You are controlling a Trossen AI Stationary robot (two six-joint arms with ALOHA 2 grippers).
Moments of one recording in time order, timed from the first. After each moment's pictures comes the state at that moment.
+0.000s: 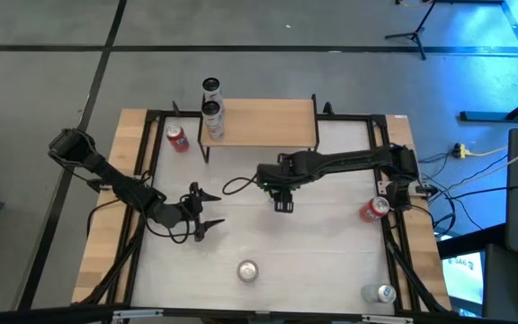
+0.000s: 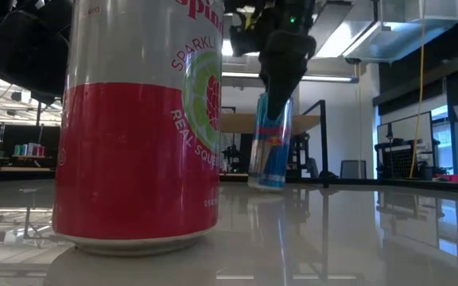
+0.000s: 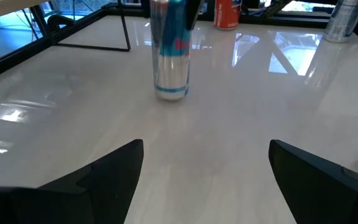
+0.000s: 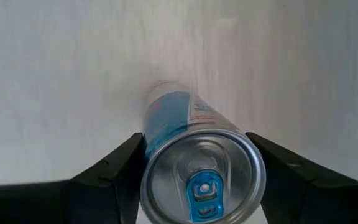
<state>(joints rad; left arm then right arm) -0.52 1.23 0.27 0.52 -0.71 -0.34 0.04 1.92 1.66 -1.08 0.14 0.04</state>
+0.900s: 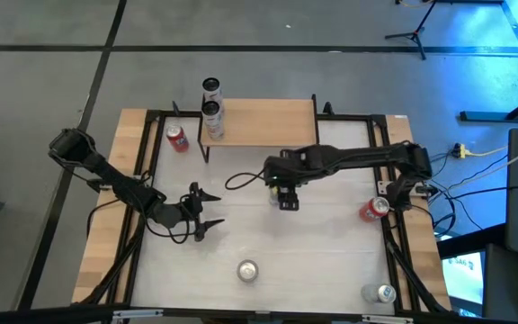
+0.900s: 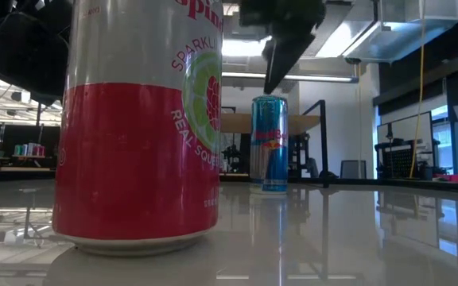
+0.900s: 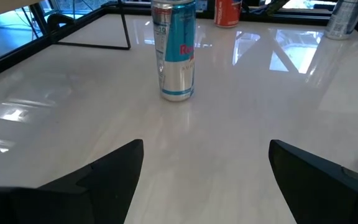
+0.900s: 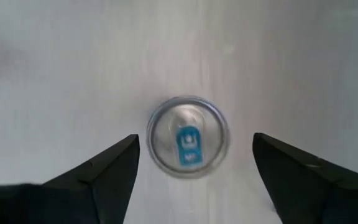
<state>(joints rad) -0.52 1.23 0.27 0.51 -0.71 -0.34 0.04 1.80 1.65 -1.06 0.10 0.00</state>
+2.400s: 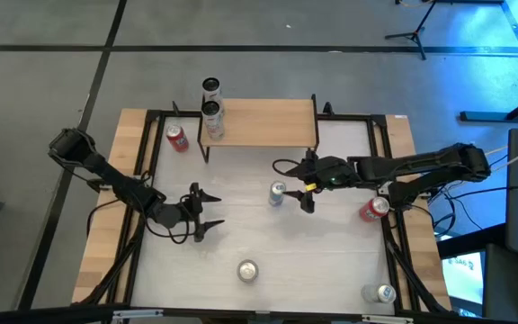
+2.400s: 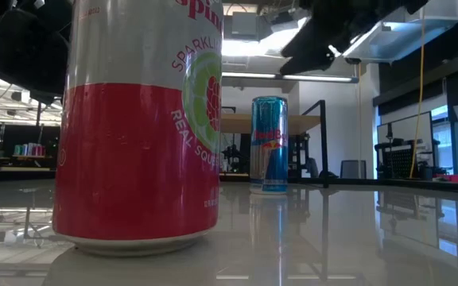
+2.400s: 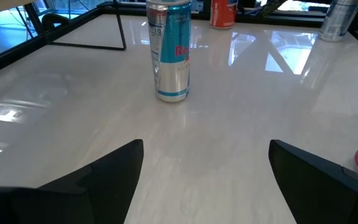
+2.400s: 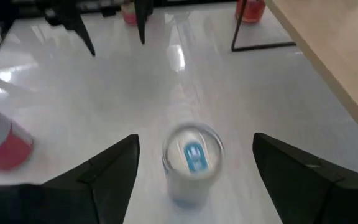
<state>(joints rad) -0.52 1.23 0.27 0.52 -0.69 -0.34 0.06 1.28 0.89 -0.17 0.12 0.12</state>
